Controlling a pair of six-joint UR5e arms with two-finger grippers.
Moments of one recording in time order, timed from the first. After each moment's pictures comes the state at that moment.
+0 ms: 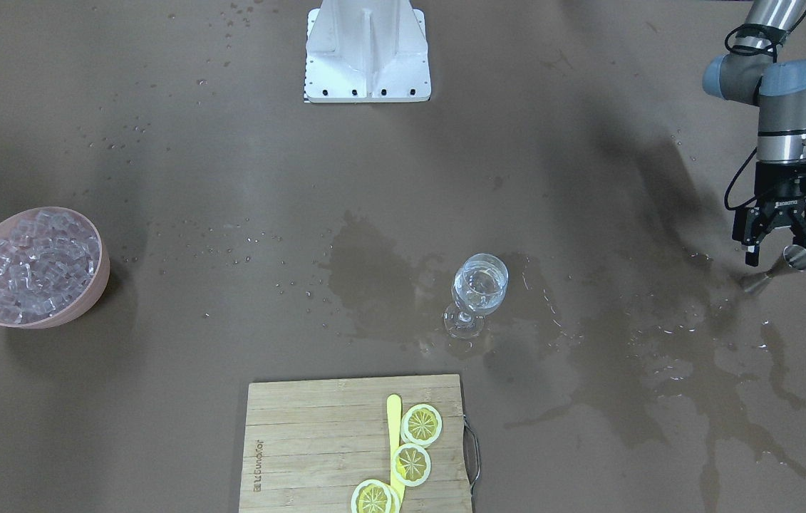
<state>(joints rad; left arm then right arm) -0.75 -1.41 -1.39 -2.94 -1.22 -1.12 1.26 -1.30 1.75 -1.45 2.26 0.74</state>
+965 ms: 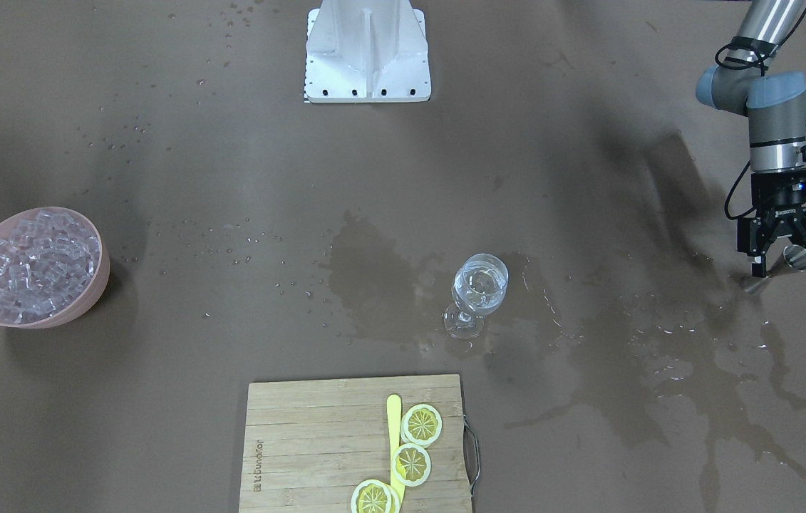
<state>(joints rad) -0.72 -1.45 -1.31 -3.00 -1.10 -1.22 1.28 -1.35 1.84 -1.47 2.25 0.70</state>
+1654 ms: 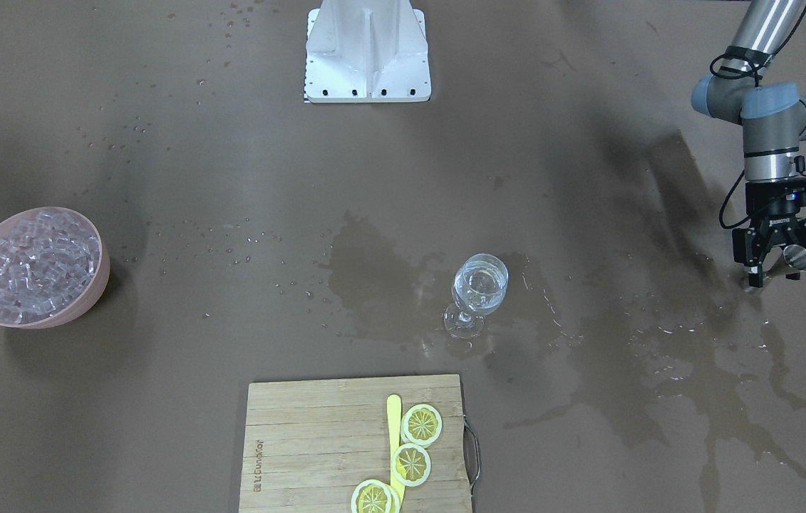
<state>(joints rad) -0.72 -1.49 -1.27 -3.00 -1.10 -1.22 1.26 -1.30 1.83 -1.49 2.25 0.70</state>
